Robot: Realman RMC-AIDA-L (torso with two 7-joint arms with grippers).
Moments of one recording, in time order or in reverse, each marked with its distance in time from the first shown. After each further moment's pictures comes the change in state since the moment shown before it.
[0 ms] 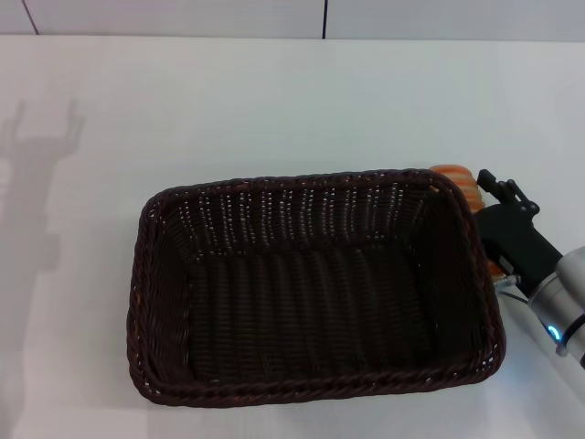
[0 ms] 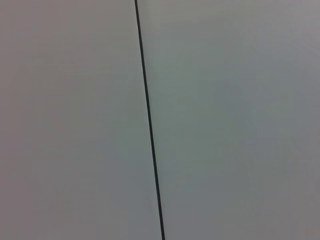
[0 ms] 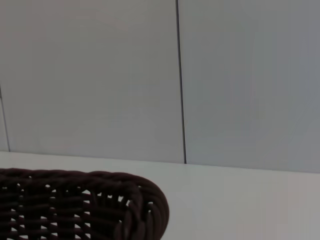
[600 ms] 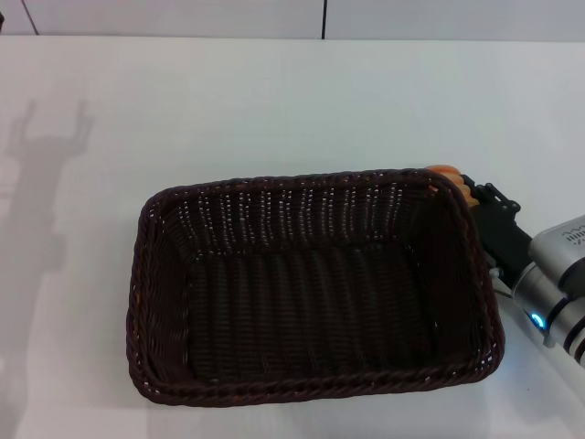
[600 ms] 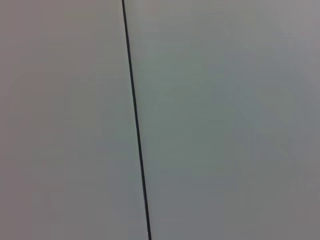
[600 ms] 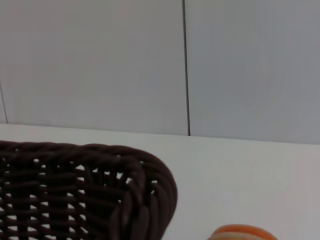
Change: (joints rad) left arm -0.004 0.000 0.025 0.000 0.000 0.003 0.002; right arm 0.046 -0.005 0.021 0.023 0.000 0.140 0.006
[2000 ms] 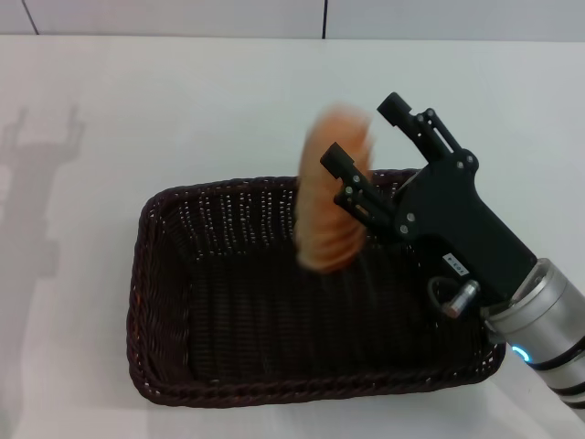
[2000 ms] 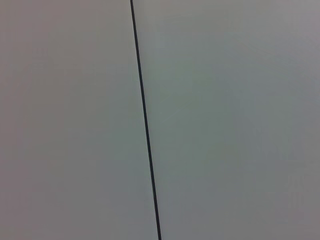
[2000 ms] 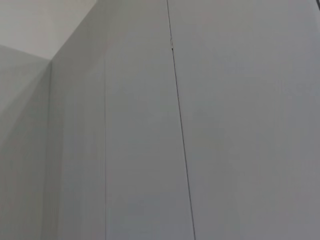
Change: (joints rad) left arm 0.023 -0.002 0.005 -0.001 -0.007 0.003 -0.001; right arm -0.058 -0.001 0.047 0.144 -0.417 -0.666 0.006
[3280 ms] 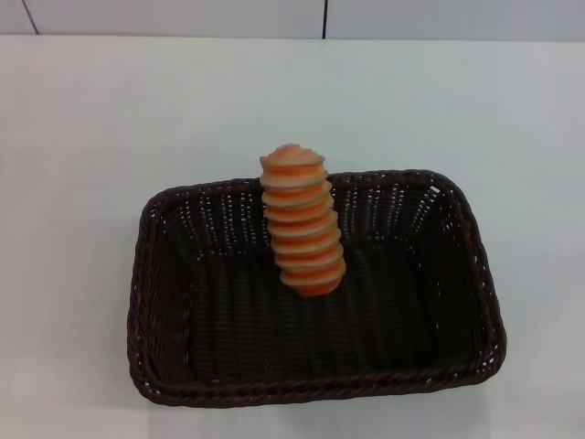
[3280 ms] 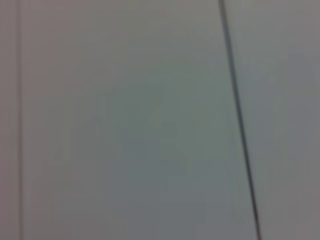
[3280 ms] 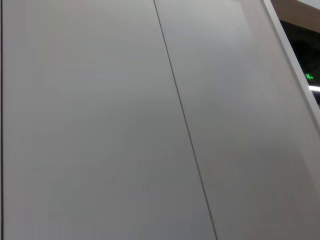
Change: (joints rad) left arm 0.074 -0.009 -0.059 0.089 -0.092 -0.006 -0.032; right arm -0.244 0.006 0.526 -0.241 0.703 -0.106 -0.017
